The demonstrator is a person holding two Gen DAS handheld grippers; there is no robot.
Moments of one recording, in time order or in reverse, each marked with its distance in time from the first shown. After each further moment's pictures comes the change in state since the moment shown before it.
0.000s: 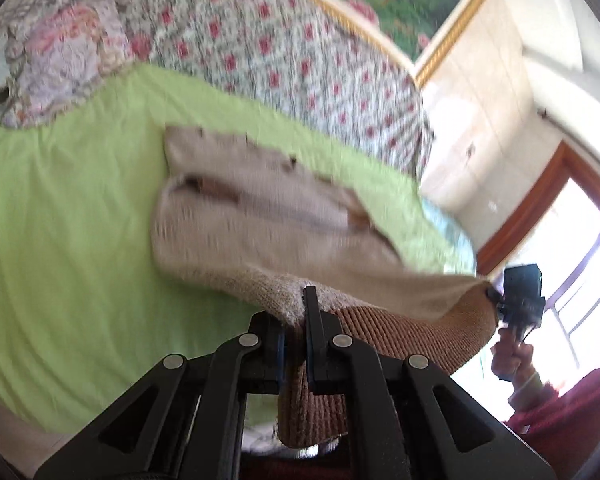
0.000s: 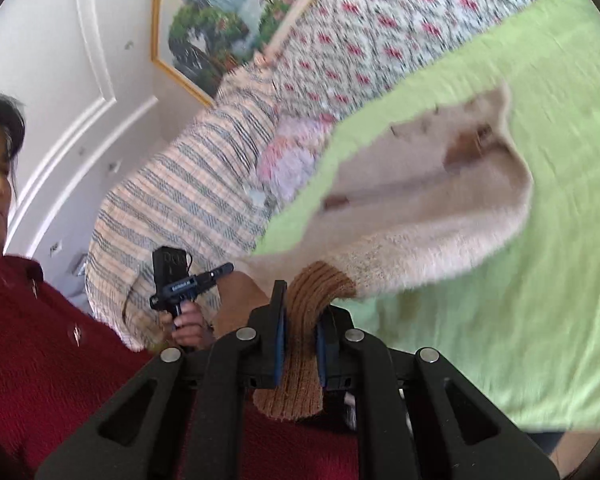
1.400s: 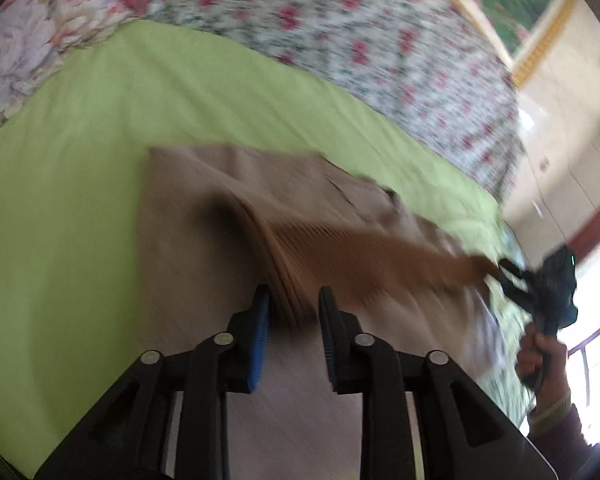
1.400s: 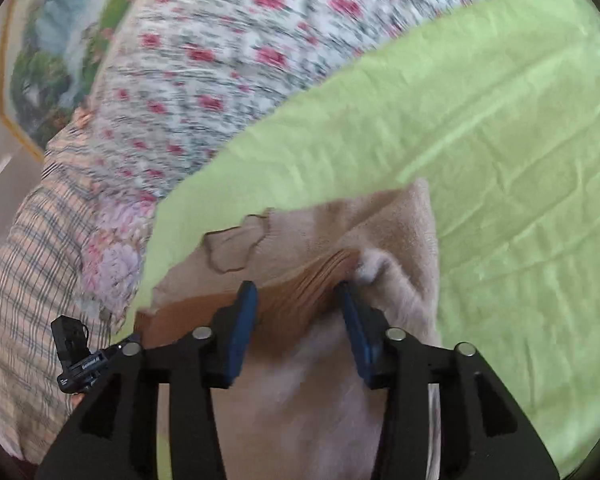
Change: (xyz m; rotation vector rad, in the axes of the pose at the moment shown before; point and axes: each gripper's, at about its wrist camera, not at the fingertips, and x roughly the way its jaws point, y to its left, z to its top) left arm 0.243 0.087 0.139 -0.060 0.164 0.132; right arm 0.130 -0.160 0.196 0.139 -0.051 -0.470
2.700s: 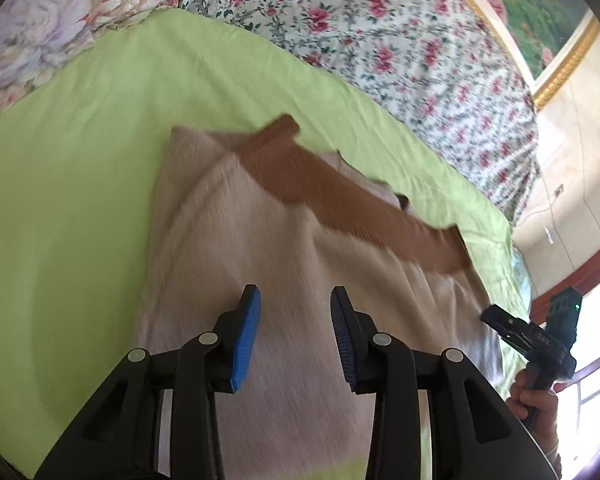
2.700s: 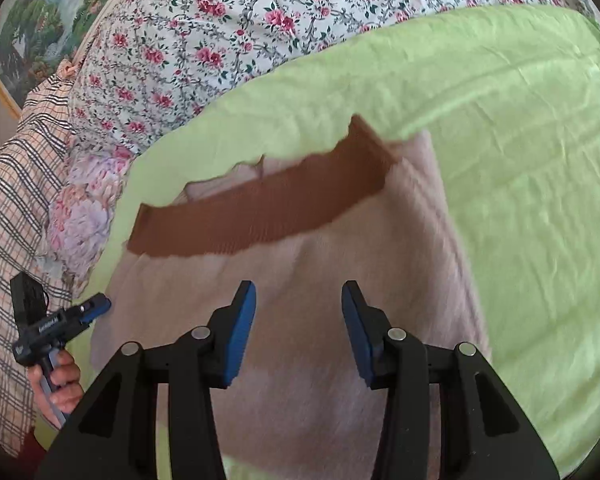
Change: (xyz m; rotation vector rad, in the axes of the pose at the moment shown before) left arm -0.008 0.012 -0.010 -0.121 -0.032 0.062; right arm 0.024 0.027 -0.046 -0.036 0.082 -0.173
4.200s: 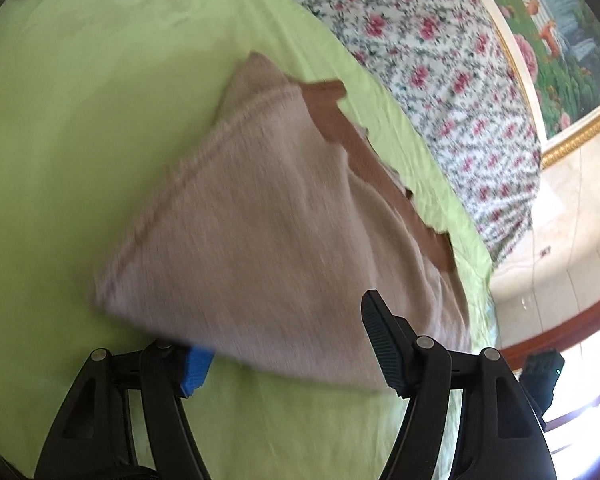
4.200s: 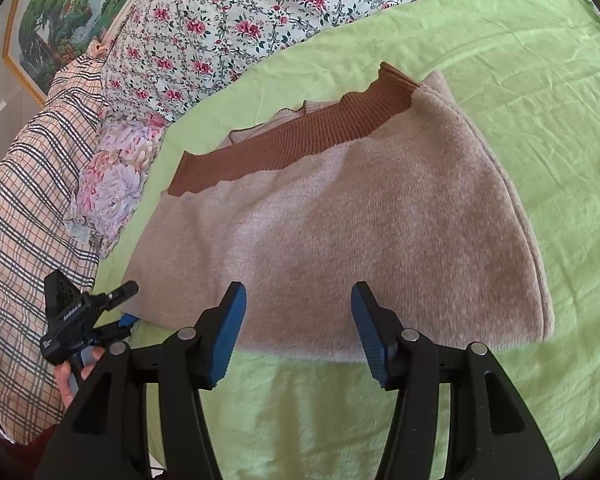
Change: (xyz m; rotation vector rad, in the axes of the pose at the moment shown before) left arm -0.012 0.034 -0.067 -0.277 -0.039 -0.051; right arm -0.028 0.024 -0.065 -0.018 0.030 0.061
